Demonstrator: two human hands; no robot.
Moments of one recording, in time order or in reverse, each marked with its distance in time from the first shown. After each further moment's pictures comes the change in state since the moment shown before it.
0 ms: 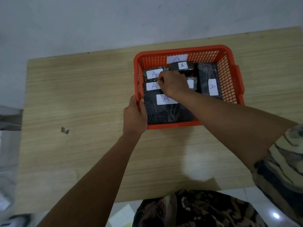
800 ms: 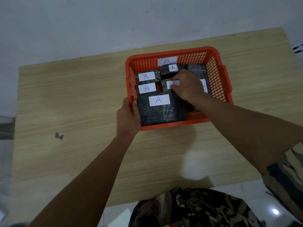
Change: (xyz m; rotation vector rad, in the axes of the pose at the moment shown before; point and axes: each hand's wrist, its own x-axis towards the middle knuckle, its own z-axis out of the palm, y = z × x) left_hand 0.000 0.001 -0.001 0.016 -0.009 0.003; right_hand -0.029 0.063 -0.030 0.034 0.081 0.052
